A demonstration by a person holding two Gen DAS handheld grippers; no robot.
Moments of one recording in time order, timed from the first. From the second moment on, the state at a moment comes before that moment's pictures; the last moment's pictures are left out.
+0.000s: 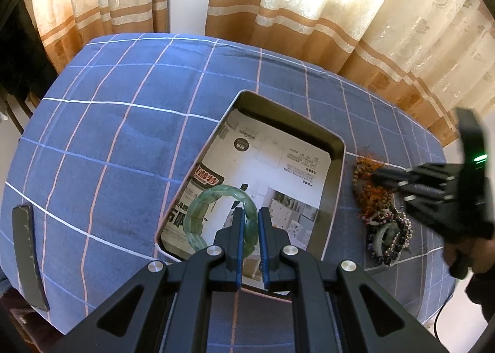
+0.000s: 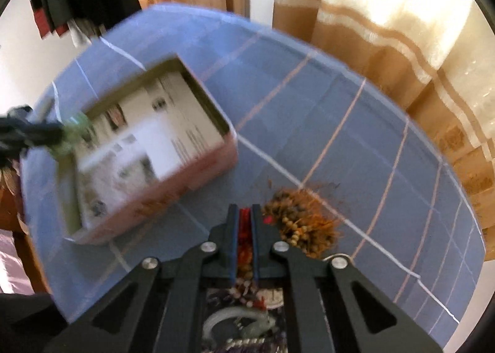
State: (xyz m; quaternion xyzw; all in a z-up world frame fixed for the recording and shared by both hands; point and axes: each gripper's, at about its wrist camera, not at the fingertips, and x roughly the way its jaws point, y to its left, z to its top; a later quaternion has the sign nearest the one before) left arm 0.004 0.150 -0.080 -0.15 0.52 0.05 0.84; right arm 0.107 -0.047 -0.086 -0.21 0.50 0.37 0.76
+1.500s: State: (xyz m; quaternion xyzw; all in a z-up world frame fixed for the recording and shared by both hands) left arm 0.007 0.159 -0.076 -0.14 0.53 0.09 0.83; right arm 0.038 -0.008 -0.073 -0.15 0.49 0.42 0.75
